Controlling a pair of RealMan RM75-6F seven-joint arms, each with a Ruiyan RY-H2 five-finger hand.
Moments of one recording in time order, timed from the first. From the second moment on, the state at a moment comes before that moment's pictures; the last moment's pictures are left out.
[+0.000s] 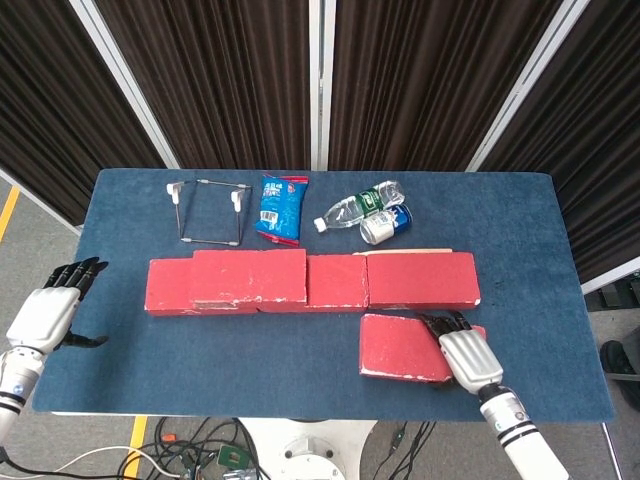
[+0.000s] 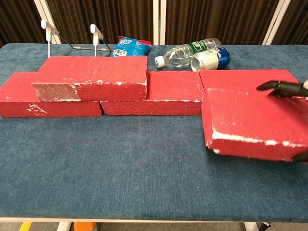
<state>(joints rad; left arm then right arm) -0.36 -0.83 -0.03 -1.91 1.24 1.11 0.03 0.38 -1.17 -0.01 -2.01 -1.28 1.12 -0.38</state>
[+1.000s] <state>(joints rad) -0.33 -0.86 -0.03 -1.88 1.27 1.11 -0.01 0.81 -1.11 0.23 -1.72 -1.04 0.70 -0.24</state>
